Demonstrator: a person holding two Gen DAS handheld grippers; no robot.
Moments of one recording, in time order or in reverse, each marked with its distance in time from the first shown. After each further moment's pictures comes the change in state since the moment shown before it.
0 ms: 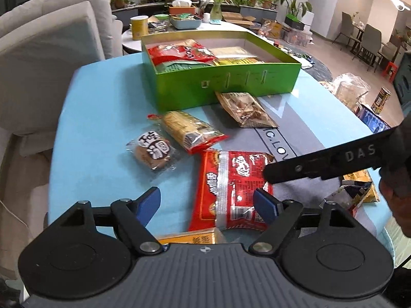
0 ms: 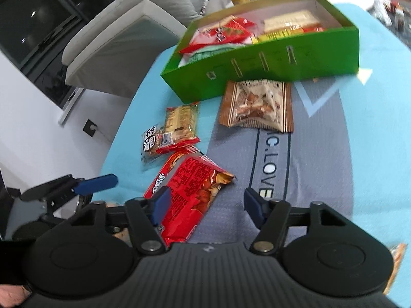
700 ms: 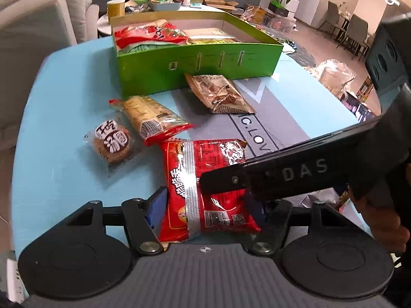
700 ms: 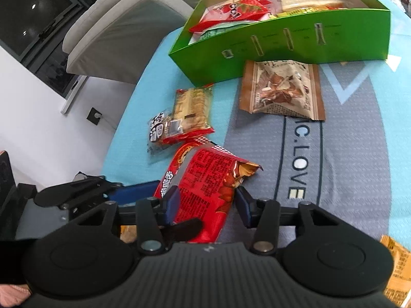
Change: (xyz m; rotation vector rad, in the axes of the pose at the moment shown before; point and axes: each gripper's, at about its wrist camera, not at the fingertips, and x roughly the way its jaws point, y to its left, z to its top) left arm 0.026 -0.019 0.006 0.018 0.071 -0.085; right arm 0.025 0.011 0.005 -0.032 0.061 0.026
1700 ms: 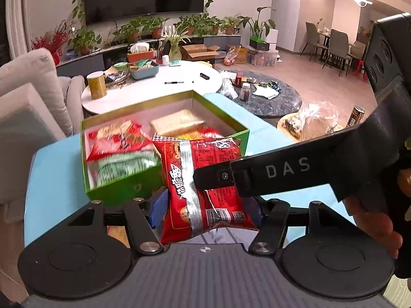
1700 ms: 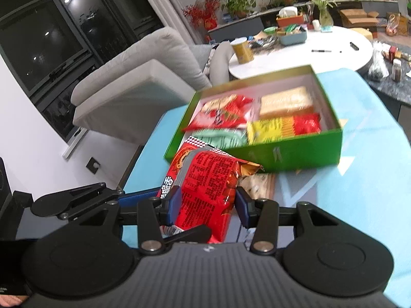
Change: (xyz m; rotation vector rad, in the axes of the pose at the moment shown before) left arm -0.015 -0.057 0.098 0.142 -0.219 0.019; right arm -0.081 -0.019 0.061 -0.061 -0.280 -0.044
